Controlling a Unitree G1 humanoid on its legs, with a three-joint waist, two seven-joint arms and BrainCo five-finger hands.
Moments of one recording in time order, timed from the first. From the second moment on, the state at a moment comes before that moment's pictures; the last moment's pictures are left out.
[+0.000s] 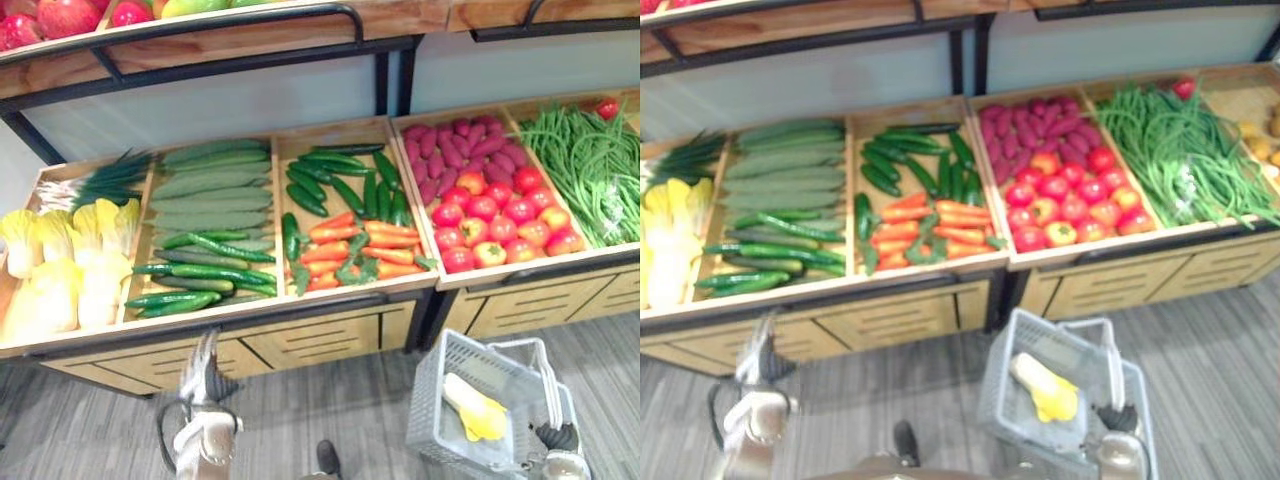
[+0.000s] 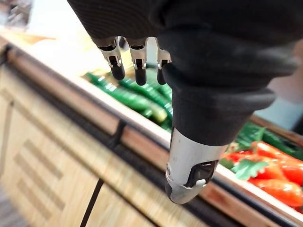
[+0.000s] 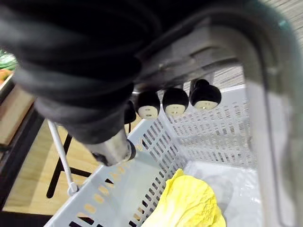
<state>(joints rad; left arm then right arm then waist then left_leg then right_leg) 0.20 0.29 0.10 0.18 0.79 -0.03 0.42 0.08 -0.17 -0.42 0.76 -0.30 -0.03 -0.24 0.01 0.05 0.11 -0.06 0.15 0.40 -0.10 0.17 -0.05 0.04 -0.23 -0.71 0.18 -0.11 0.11</state>
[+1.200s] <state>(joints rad) -0.40 0.51 -0.12 0.51 0.96 0.02 0.35 0.03 -0.31 -0.34 0.63 -0.32 -0.07 -0.22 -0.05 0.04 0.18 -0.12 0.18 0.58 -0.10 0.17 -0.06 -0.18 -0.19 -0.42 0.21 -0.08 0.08</state>
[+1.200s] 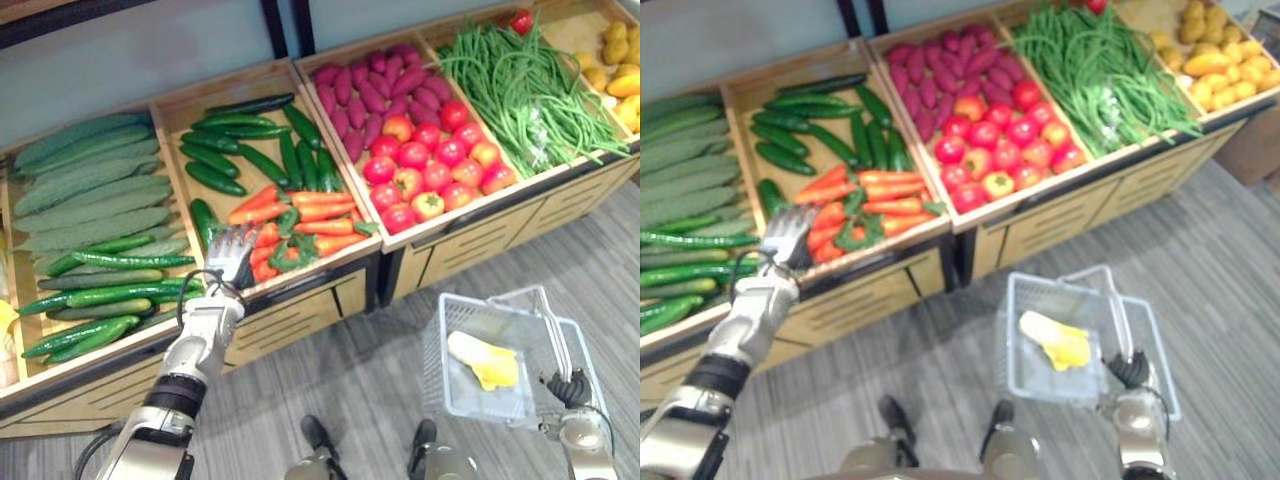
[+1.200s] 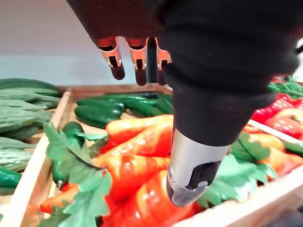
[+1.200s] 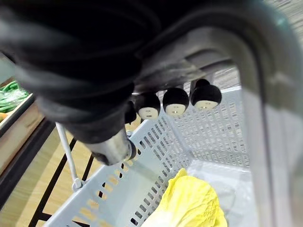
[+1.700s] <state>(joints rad) -0.52 0.50 -0.02 0.51 0.94 0.08 0.39 0.00 -0.31 -0.34 0.60 -0.32 -0.07 -0.22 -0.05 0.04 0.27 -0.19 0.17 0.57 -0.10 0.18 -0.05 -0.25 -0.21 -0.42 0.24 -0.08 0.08</state>
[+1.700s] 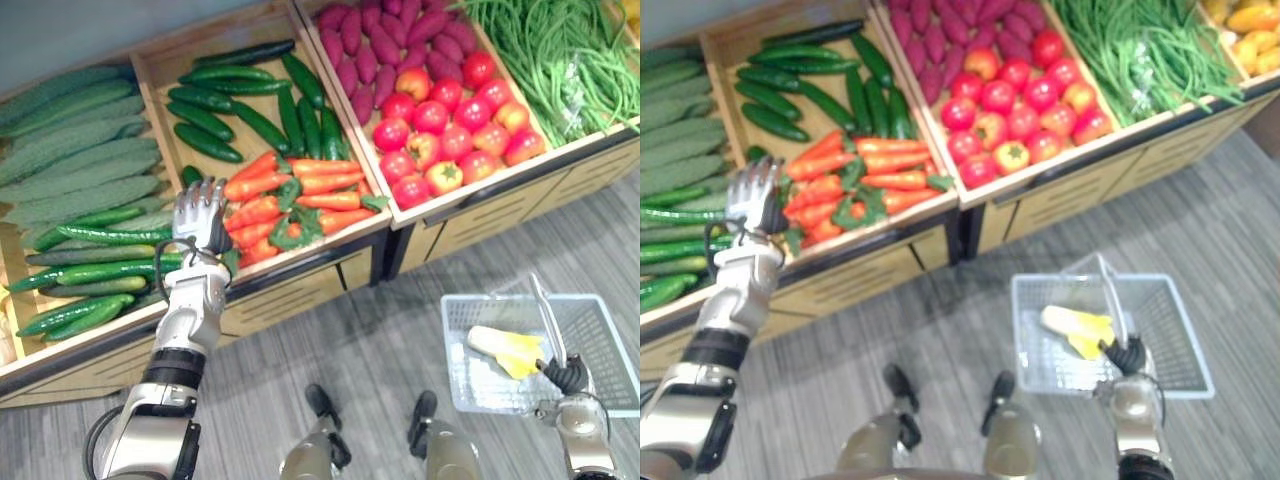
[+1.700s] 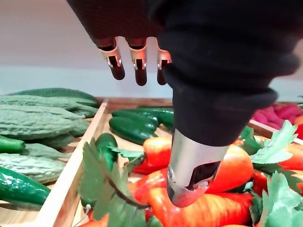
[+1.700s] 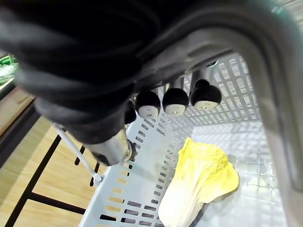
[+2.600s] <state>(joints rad) -0.65 0.51 0.00 0.61 0.83 0.07 0.39 -0.10 -0.31 -0.30 0.55 -0.32 -0.07 -0.24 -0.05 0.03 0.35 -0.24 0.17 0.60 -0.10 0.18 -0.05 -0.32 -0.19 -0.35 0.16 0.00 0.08</state>
